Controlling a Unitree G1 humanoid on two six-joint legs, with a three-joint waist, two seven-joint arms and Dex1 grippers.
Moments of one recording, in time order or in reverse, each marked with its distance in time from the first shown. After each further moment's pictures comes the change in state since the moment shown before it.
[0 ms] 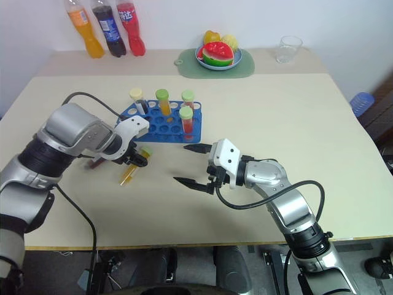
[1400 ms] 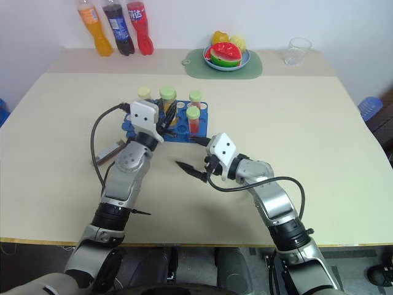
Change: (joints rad) left arm 0.534 -0.647 0.442 0.052 0.465 -1.623 0.401; right arm -0.022 0.117 -0.006 0.210 -0.075 -0.073 -0.130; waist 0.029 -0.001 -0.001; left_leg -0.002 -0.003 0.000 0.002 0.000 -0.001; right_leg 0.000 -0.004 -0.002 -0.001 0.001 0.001
